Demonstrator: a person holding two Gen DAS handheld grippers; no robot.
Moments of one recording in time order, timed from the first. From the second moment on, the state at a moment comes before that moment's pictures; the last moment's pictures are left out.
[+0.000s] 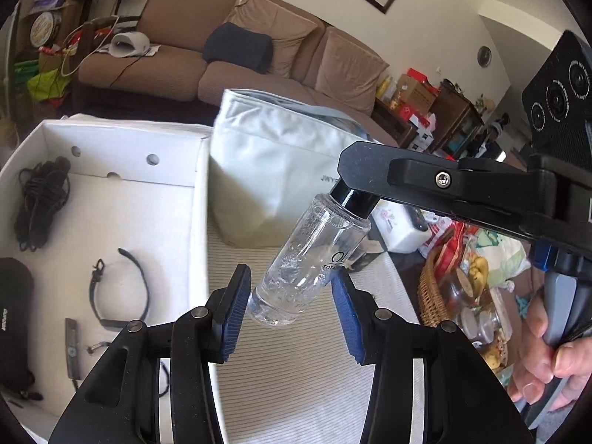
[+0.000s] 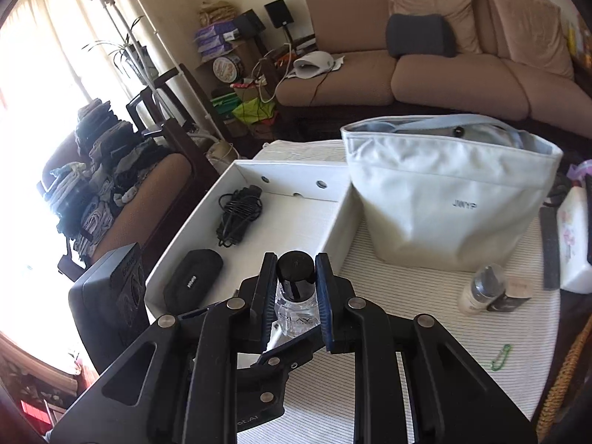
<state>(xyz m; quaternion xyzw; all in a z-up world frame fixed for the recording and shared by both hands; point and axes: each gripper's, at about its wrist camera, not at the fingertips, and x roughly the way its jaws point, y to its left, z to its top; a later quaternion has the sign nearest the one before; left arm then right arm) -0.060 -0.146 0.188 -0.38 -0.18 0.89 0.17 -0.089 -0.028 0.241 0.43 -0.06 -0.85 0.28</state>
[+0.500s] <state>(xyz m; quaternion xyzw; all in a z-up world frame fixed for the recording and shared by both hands) -0.165 -0.303 0.129 -0.48 -0.23 0.84 0.13 -0.193 -0.182 0.169 0.47 -0.04 -0.84 0.27</state>
